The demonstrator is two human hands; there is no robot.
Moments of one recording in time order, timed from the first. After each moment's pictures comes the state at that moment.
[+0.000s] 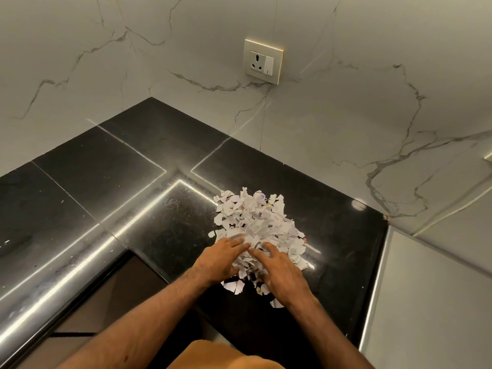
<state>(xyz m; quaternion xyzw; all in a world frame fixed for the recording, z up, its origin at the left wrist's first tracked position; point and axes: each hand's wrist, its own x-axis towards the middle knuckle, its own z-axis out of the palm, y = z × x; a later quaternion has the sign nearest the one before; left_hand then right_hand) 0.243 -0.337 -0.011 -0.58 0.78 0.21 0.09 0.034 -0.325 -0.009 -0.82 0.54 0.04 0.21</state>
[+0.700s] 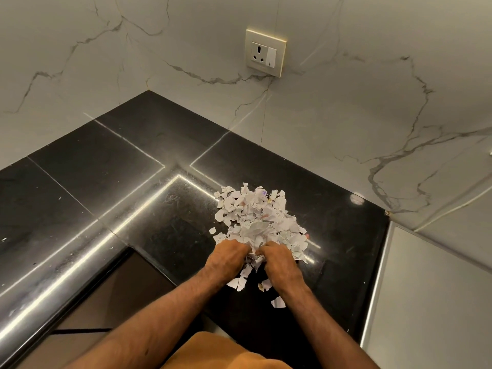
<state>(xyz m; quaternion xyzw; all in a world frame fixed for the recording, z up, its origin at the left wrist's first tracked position) 0.221 -0.340 -0.019 -0.61 0.77 0.17 0.05 0.053 -0.339 -0.010 -0.78 0.58 0.01 0.23</state>
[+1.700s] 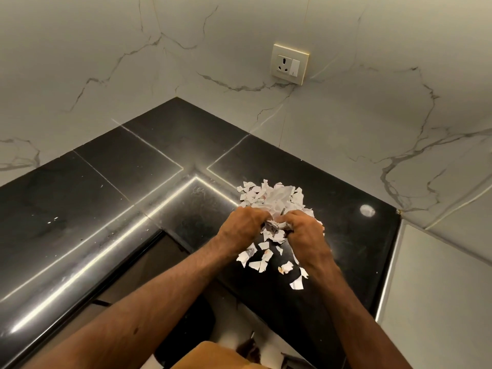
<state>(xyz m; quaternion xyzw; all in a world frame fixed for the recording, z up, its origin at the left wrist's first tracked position) 0.248 -0.317 0.075 -0.58 0.79 0.12 -0.18 0.062 -0.315 0.074 -0.76 0.55 -0.26 0.22</state>
